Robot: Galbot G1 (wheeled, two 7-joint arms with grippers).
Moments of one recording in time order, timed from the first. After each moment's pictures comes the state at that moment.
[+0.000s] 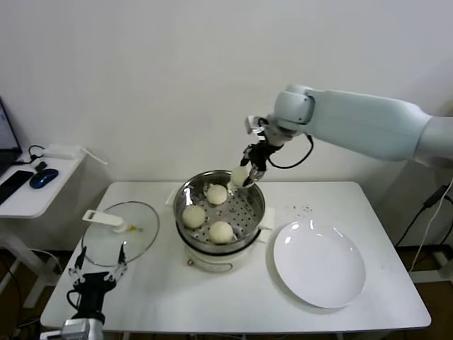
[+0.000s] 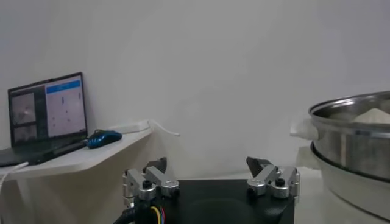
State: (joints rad) left arm 1.67 -1.53 -0.76 -2.06 0.03 -0.05 -0.03; right arm 0.79 1.13 -1.50 1.20 0.77 -0.31 -0.97
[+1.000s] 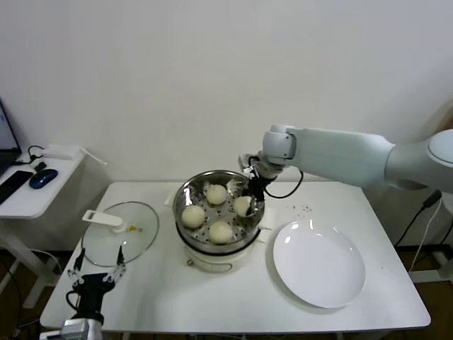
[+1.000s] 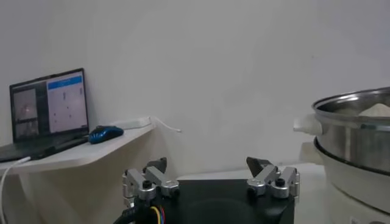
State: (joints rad) left arm 1.66 -1.53 -0.76 -2.04 0.02 -0.05 -0.03; right arm 0.64 1.17 -1.55 1.18 0.68 -0.32 -0.93
